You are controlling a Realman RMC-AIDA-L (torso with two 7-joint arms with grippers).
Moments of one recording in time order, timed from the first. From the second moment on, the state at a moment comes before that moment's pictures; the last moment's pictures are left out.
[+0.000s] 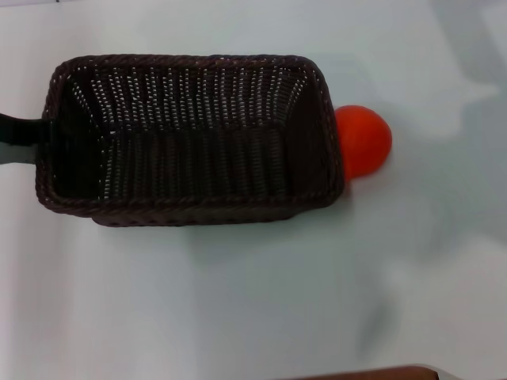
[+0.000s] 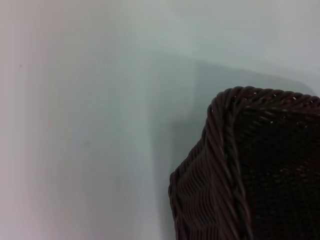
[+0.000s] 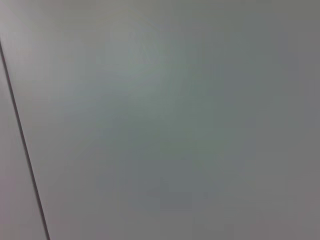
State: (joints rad) left arm -0.52 -2.16 -2.23 -1.41 2.64 -1.68 0.28; right arm 0.64 2.08 -0.58 -0.44 2.37 1.02 0.88
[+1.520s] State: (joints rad) left arm -0.34 -2.12 -2.74 -1.27 1.95 -1.56 0.89; right arm 0.62 2.08 -0.95 -1.54 0.55 1.81 2.61
